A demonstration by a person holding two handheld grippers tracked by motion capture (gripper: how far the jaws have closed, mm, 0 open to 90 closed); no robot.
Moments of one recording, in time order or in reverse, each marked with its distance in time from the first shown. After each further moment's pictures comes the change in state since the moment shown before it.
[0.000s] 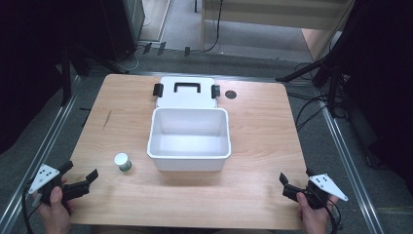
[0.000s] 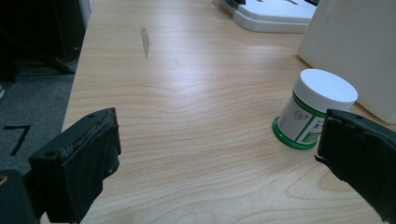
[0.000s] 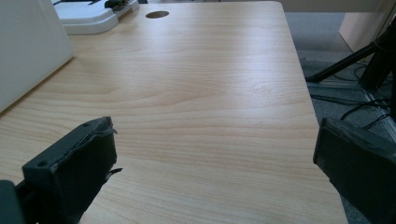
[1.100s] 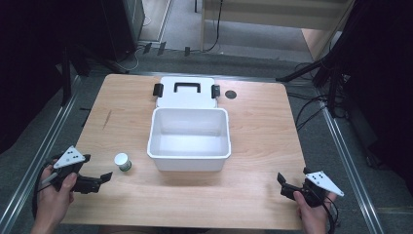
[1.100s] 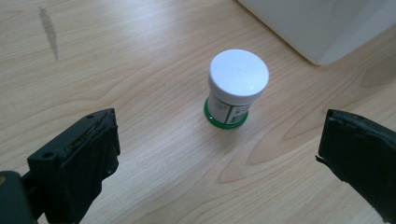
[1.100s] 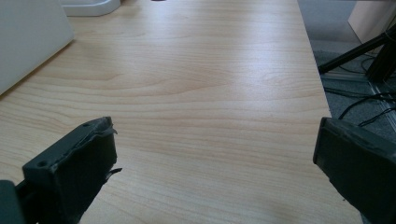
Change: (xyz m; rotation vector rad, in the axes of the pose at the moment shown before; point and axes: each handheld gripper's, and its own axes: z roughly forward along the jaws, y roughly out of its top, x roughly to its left) left arm -0.044 0.067 0.019 0.389 -0.165 0.262; right arm 0.001 0.002 0.007 0.056 0.010 -0.014
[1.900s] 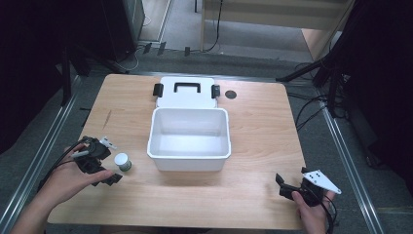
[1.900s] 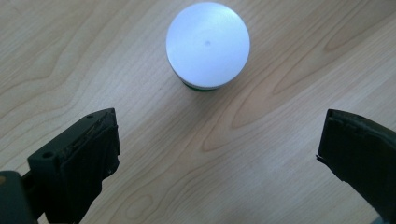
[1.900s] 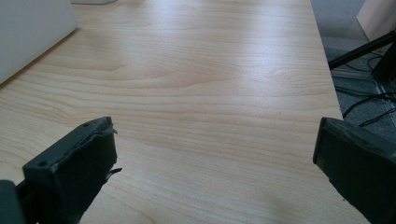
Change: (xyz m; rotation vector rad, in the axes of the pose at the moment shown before) left arm -0.015 0.061 0.038 0.550 -0.033 0.131; right arm 0.003 0.001 0.003 0.033 0.016 -0.031
